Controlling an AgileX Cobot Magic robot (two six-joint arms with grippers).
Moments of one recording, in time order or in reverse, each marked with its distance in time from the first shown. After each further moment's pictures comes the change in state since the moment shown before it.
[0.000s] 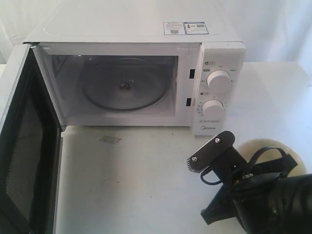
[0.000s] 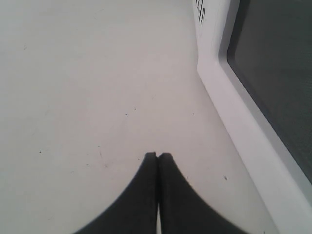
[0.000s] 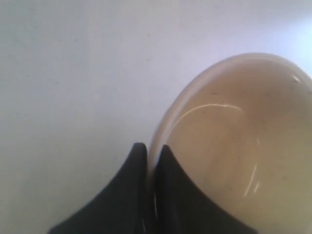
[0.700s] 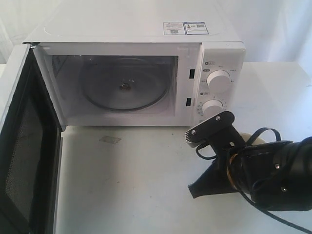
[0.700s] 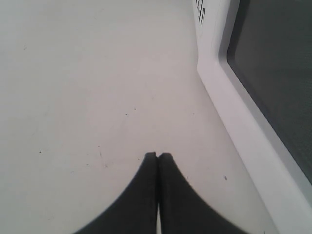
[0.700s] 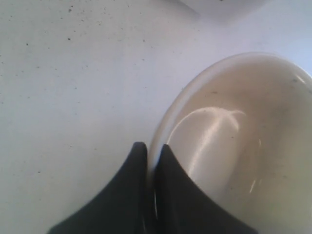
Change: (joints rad) left arm 0.000 0.000 0.000 0.000 0.000 0.000; right arm -0.173 0.000 -0.064 0.015 -0.247 -0.034
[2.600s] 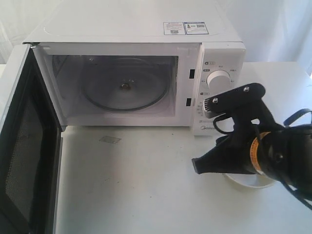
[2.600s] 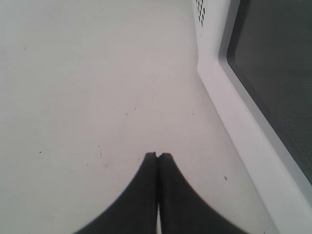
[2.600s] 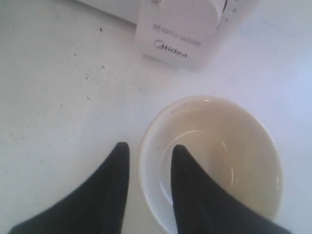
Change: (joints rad) left arm 0.000 0.000 0.000 0.000 0.000 0.000; right arm -0.004 -0.271 -0.005 0.125 -0.010 -0.072
